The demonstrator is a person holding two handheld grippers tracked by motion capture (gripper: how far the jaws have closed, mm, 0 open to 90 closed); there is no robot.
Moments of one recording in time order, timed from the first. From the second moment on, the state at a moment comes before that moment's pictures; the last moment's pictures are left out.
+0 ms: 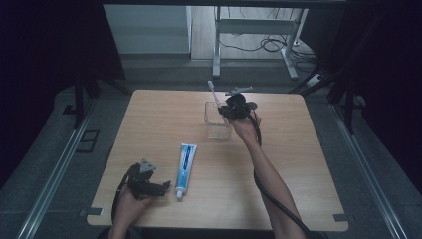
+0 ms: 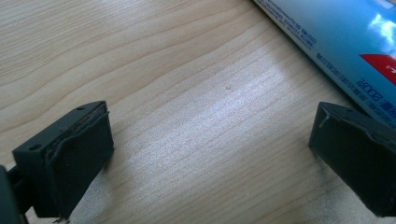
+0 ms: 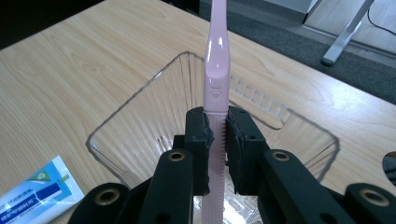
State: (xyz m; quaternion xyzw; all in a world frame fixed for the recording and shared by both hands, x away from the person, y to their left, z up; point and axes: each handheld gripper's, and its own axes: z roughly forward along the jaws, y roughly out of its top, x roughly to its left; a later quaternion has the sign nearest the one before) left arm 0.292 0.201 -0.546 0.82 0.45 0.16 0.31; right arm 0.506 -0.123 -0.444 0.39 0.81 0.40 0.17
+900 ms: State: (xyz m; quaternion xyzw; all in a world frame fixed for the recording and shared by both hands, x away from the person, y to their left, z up) left arm 0.292 0.201 -0.546 0.82 0.45 0.16 0.31; right arm 0.510 -0.112 -0.464 0.38 0.84 0.34 0.17
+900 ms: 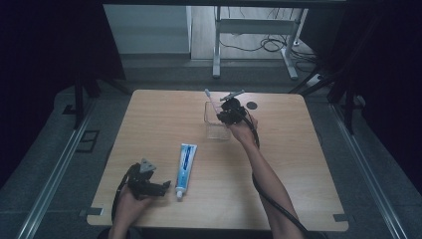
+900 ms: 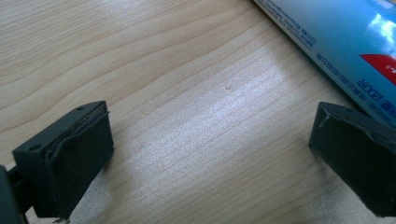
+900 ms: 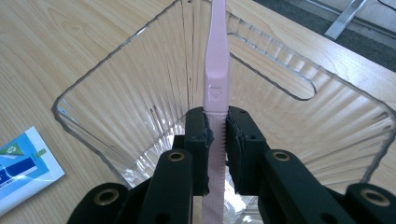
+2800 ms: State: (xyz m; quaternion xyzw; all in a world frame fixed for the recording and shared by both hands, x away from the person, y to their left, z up) left arm 0.292 0.201 -0.546 0.82 0.45 0.16 0.32; right arm 0.477 -0.138 -0.419 0.35 0.83 0.40 0.14
